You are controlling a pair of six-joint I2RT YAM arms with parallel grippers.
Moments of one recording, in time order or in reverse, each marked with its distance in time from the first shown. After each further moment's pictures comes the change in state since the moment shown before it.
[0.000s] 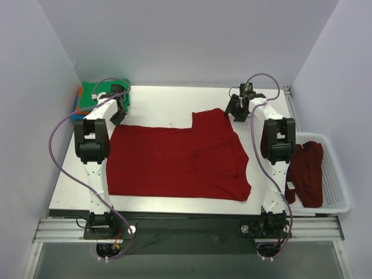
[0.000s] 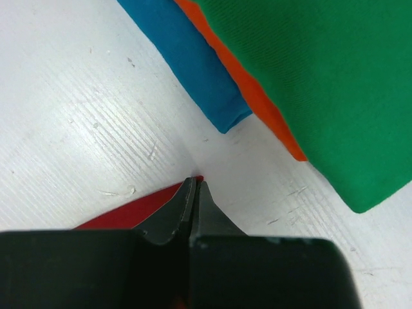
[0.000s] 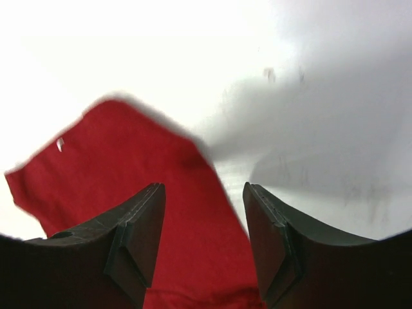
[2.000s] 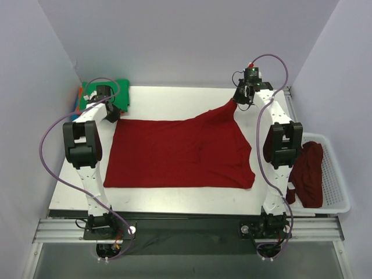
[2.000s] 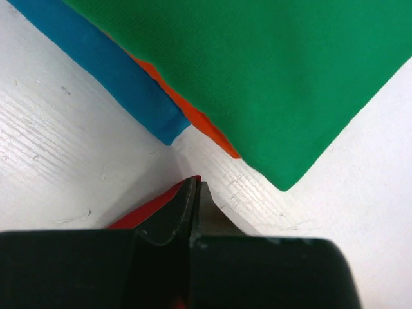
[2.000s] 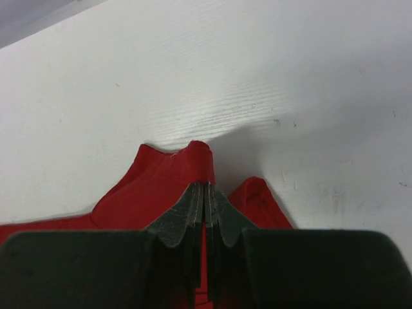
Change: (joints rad) left arm 0.097 -0.111 -0.163 0.268 0.317 0.019; right arm 0.002 -0.085 0.168 -0.052 0.094 -0.062
